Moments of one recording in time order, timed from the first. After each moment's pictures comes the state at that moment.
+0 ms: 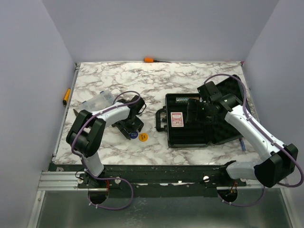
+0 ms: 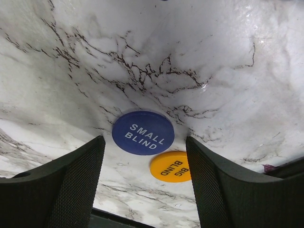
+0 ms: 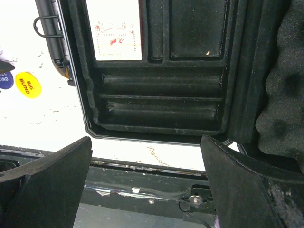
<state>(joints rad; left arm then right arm) -0.53 1.74 1.07 -0.87 -0.11 -1.27 0.49 1.31 1.21 -1.02 0.04 0.52</state>
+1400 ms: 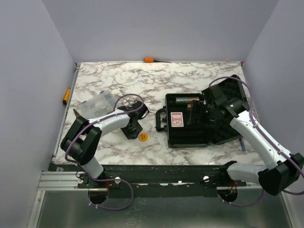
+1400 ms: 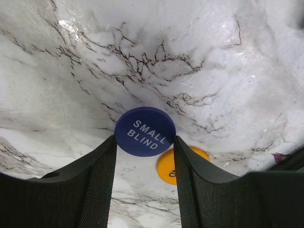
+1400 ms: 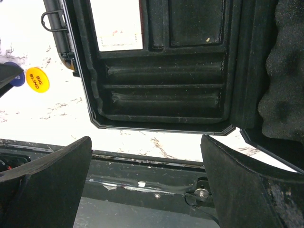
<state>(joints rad) -0.62 1.63 0.95 -0.75 -0.23 -1.27 0.49 1.21 1.17 -1.04 0.04 0.57</state>
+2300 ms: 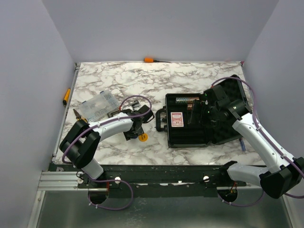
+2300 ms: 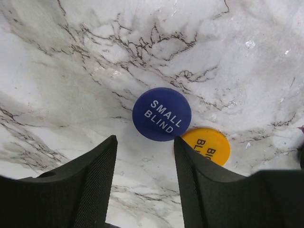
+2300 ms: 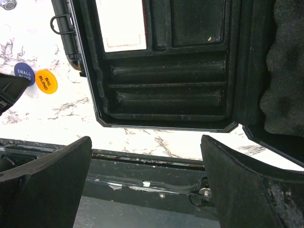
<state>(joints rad) -0.73 1.59 0.96 -0.80 -0.38 -1.16 0.49 1.17 1.17 -1.04 0.04 0.60</state>
